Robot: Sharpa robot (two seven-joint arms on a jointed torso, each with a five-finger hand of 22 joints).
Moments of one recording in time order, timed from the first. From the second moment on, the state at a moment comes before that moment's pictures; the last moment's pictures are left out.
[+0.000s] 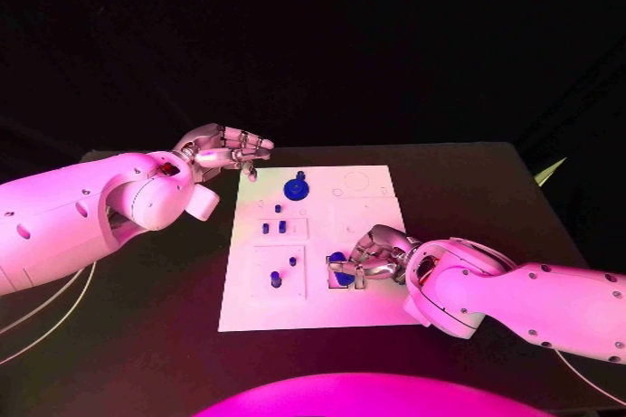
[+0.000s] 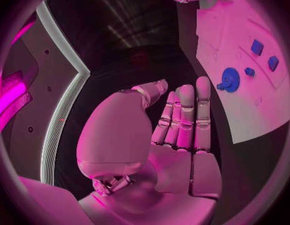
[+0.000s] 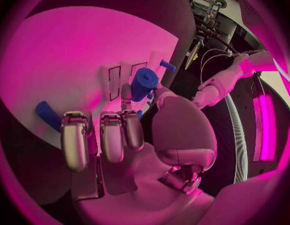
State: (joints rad) left arm 1.21 -0.88 0.02 1.45 -0.29 -0.13 0.12; left_hand 1.38 -0.19 0.61 0.06 0.08 0.85 0.21 0.18 0.28 0.80 0.14 0.70 0.23 1.00 0.06 1.19 0.54 0.18 0.92 0.16 0.95 0.67; right arm 1.09 -0.86 -0.17 1.83 -1.09 -0.45 -0.52; right_hand 1.02 -0.13 0.18 0.29 0.06 1.05 0.05 0.41 0.64 1.47 -0.02 1.44 1.31 1.47 -0.08 1.54 1.31 0.02 1.47 0.02 1.52 1.31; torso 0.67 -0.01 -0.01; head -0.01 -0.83
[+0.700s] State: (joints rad) left arm 1.21 -0.88 0.02 1.45 -0.29 -0.13 0.12; left_hand 1.38 -0.19 0.61 0.07 0.08 0.85 0.21 0.18 0.28 0.80 0.14 0.70 0.23 1.00 0.06 1.19 0.54 0.18 0.92 0.16 0.95 0.67; right arm 1.09 -0.86 -0.17 1.83 -1.15 -0.45 -0.53; right_hand 0.97 -0.10 0.00 0.29 0.05 1.02 0.05 0.43 0.65 1.47 -0.02 1.43 1.31 1.46 -0.08 1.54 1.31 0.02 1.47 0.03 1.52 1.31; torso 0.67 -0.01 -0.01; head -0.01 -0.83
